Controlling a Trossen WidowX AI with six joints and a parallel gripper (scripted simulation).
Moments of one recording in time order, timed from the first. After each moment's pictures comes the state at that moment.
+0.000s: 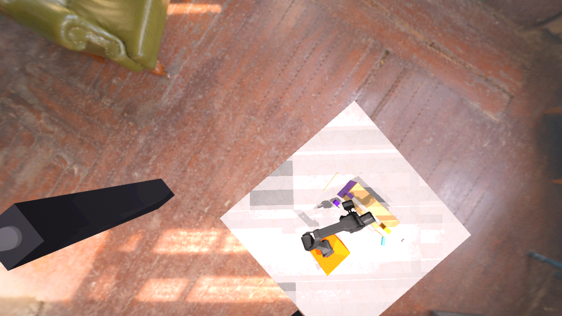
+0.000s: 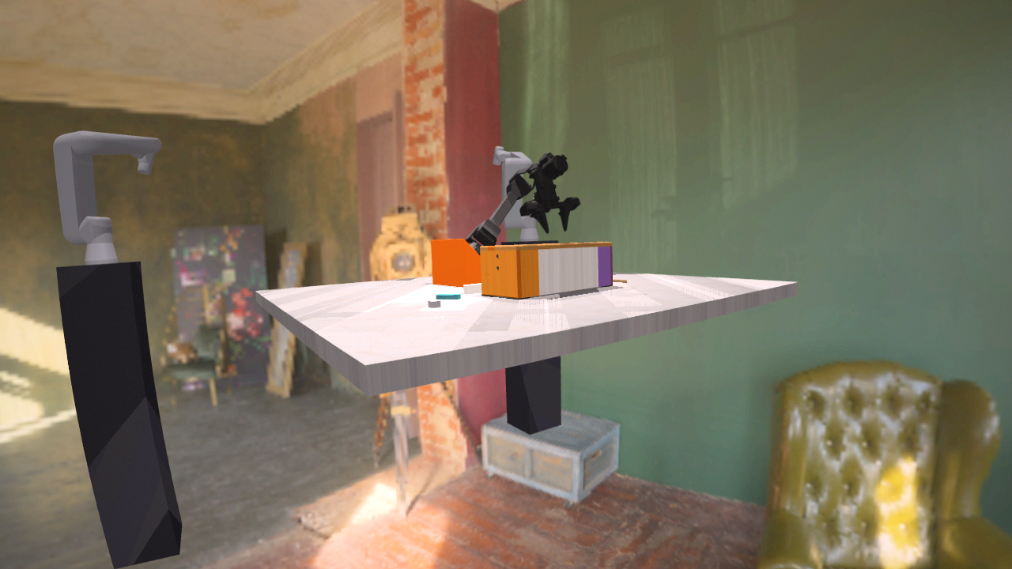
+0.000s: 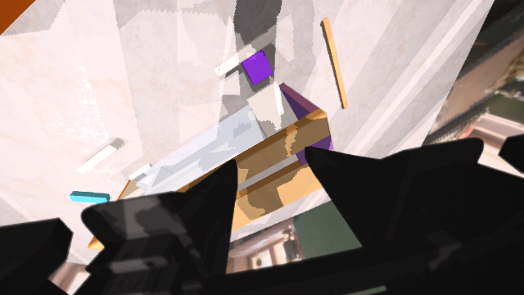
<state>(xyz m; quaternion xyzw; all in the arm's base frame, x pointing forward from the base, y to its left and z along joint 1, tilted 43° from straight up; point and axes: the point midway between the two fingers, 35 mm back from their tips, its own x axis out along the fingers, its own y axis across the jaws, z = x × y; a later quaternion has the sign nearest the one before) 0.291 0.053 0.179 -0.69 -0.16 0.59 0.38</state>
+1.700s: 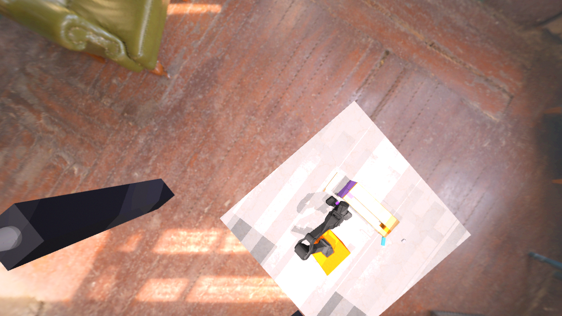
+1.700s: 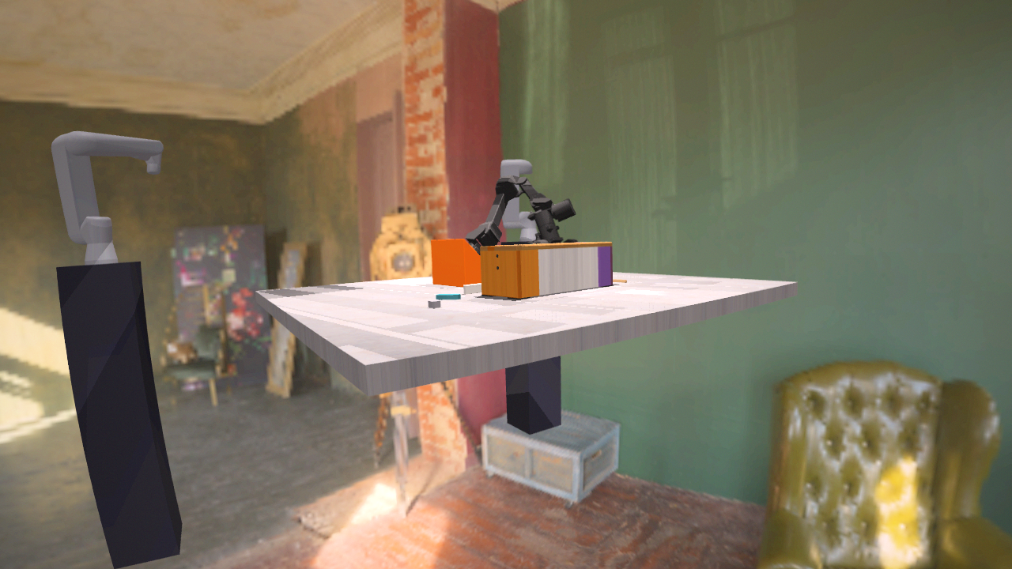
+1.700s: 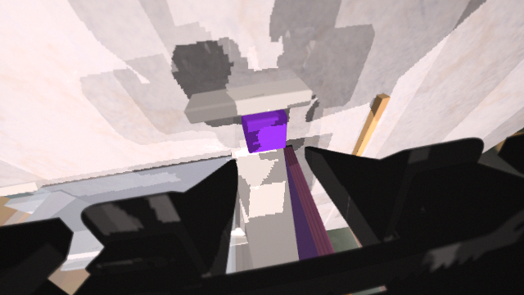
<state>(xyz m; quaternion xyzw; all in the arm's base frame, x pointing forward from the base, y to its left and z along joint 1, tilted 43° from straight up) 0.257 0.163 0.114 -0.77 -0.27 0.51 0.27</state>
